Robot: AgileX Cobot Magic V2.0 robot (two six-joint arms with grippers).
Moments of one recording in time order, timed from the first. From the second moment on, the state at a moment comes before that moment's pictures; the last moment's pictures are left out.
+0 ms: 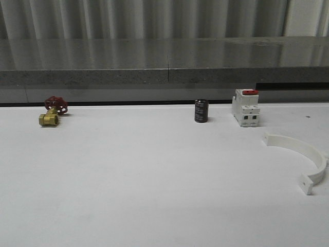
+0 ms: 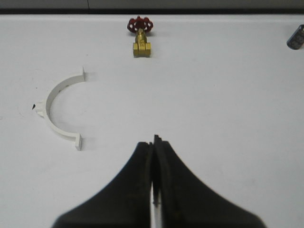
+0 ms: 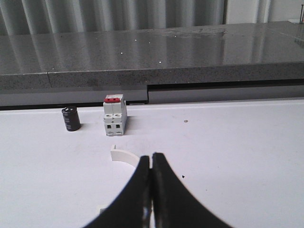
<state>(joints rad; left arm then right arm) -0.08 0.72 -0.76 -0.09 0.81 0.03 0.03 -0.01 0.03 0.02 0.09 0.06</state>
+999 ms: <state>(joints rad) 0.03 1.05 -0.81 -0.07 0.89 0.01 0.03 -0.01 0.03 0.02 0.09 0.06</state>
